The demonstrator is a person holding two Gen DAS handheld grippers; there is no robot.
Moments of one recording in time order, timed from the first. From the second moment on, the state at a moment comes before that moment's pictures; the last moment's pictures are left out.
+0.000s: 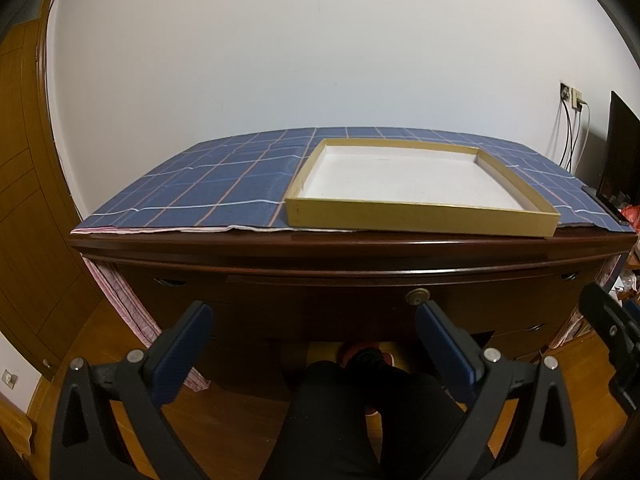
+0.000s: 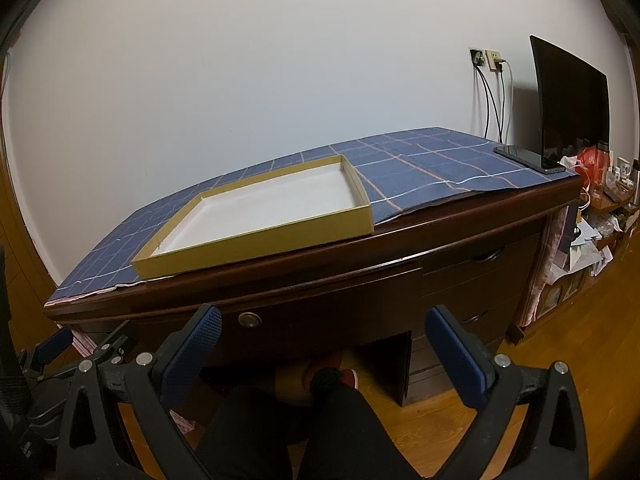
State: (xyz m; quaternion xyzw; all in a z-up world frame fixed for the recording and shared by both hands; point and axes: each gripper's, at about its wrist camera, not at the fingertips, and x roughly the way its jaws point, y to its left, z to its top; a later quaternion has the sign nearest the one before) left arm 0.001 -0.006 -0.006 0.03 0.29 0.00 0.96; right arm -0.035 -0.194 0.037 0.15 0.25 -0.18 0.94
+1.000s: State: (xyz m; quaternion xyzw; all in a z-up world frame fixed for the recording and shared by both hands) left arm 0.015 -0.007 -0.029 0.03 0.32 -0.01 0.95; right arm -0.033 -0.227 0.011 0.17 0.28 -0.21 0.92
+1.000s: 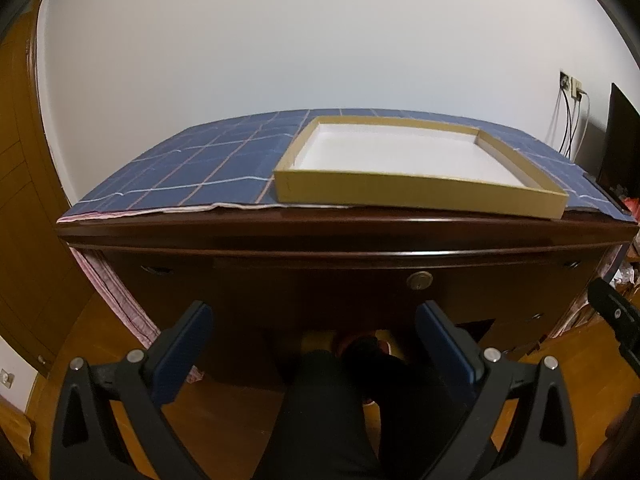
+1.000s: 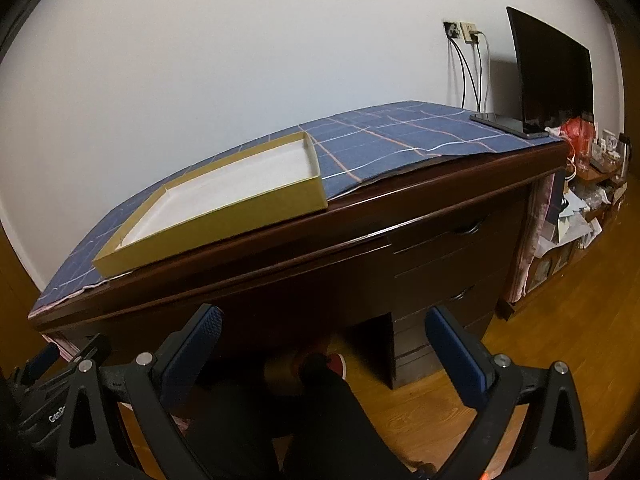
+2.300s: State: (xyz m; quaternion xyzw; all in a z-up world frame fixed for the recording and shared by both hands) left arm 0.081 -0.006 -0.071 0.02 0.27 -0.03 0.96; right arm 0.055 -0.331 -0.080 0.10 0.26 -0.03 0.96
